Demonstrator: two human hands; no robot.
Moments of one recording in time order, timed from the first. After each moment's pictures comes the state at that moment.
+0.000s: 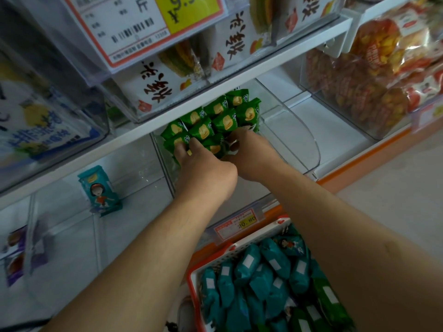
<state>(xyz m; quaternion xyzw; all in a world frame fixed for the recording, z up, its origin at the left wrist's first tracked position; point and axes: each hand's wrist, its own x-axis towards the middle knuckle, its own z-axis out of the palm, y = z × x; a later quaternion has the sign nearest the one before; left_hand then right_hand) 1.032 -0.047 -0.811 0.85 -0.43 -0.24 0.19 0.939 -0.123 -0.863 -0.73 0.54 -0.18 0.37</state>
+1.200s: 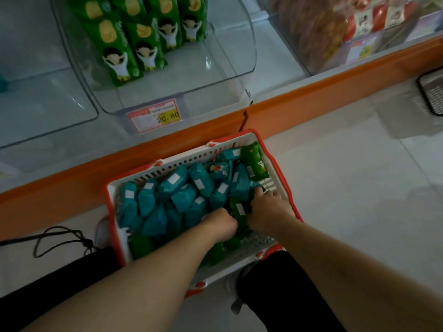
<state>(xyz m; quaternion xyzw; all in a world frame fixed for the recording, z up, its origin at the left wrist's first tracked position) 0.869 0.119 -1.014 0.70 -0.35 -0.62 -0.05 0.729 0.073 -1.013 -0.68 0.61 0.31 0.26</state>
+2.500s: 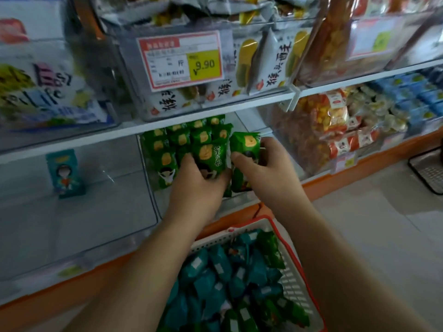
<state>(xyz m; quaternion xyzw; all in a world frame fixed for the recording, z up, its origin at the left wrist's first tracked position) 0.984 0.002 -0.791 0.71 -0.38 -0.36 0.47 0.848 -0.046 -0.770 -0.61 0.54 -0.36 0.45</state>
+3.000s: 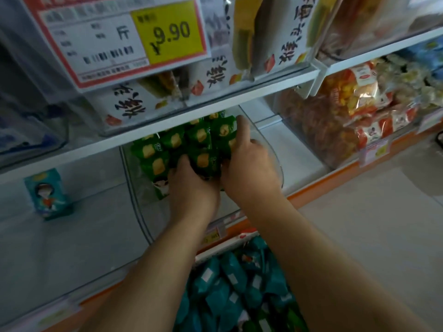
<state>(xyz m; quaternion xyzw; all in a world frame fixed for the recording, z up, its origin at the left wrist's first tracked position) 1.003 -0.064 -0.865 0.80 -0.37 -0.27 0.40 0.901 -0.095 -0.820 -0.74 0.61 -0.19 0.21</state>
